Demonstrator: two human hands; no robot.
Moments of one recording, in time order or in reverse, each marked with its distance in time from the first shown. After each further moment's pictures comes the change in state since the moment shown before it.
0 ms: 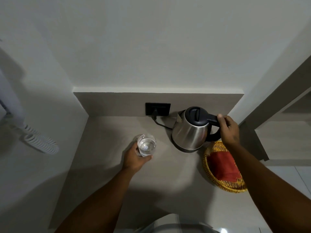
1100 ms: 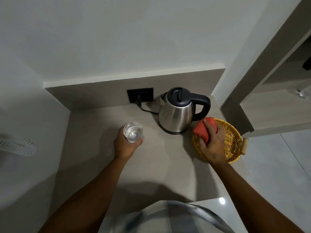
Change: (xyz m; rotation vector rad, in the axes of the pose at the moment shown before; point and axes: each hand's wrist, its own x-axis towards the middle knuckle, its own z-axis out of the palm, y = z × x) left_hand 0.004 0.008 0.007 0.150 0.064 0.040; right_hand -0.120 0.052 -0.008 -0.370 -0.039 -0.112
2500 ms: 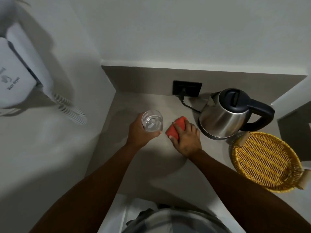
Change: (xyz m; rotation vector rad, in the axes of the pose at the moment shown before) left_hand -0.001 0.001 -0.078 -0.019 0.071 0.027; right_hand 0.020 -0.099 0.178 -0.439 -0.521 -0.397
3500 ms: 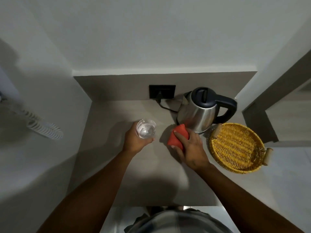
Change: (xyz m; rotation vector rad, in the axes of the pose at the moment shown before) left_hand 0.002 -0.012 0.048 -0.031 -0.151 -0.013; right_hand -0.085 0.033 -0.050 0.152 0.168 0.043
